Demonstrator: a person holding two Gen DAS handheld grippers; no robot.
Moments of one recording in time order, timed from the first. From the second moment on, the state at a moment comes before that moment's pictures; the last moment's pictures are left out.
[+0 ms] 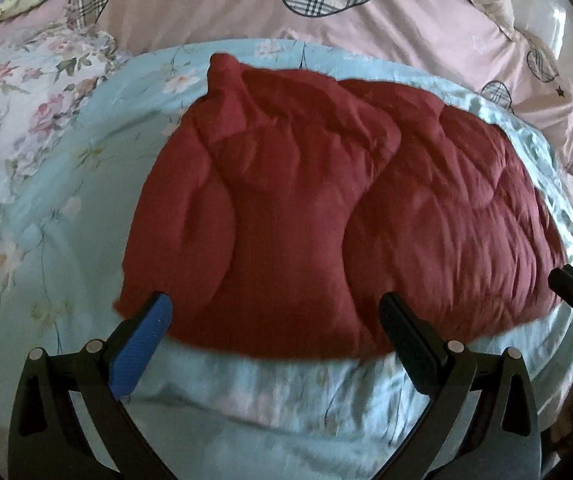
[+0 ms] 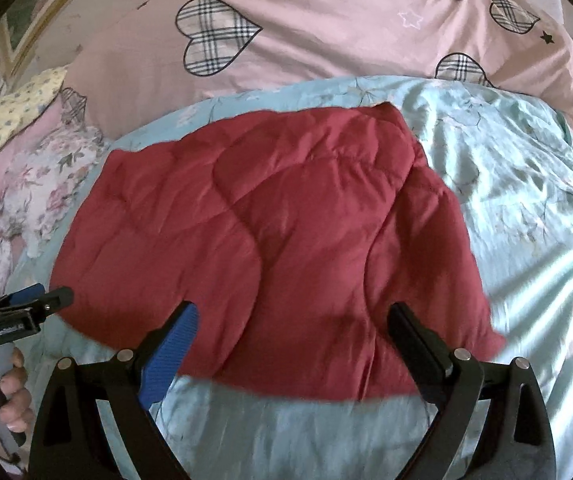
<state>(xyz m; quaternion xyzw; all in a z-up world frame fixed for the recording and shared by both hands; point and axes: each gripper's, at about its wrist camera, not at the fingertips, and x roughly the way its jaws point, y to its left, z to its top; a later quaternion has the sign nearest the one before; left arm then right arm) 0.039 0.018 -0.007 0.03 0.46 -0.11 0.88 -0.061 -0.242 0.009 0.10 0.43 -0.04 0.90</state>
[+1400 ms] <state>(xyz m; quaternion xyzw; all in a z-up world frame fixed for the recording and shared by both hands) 0.005 -0.013 0.009 0.07 0.47 -0.13 0.87 -0.077 -0.206 0.014 0.07 0.47 -0.02 0.88</state>
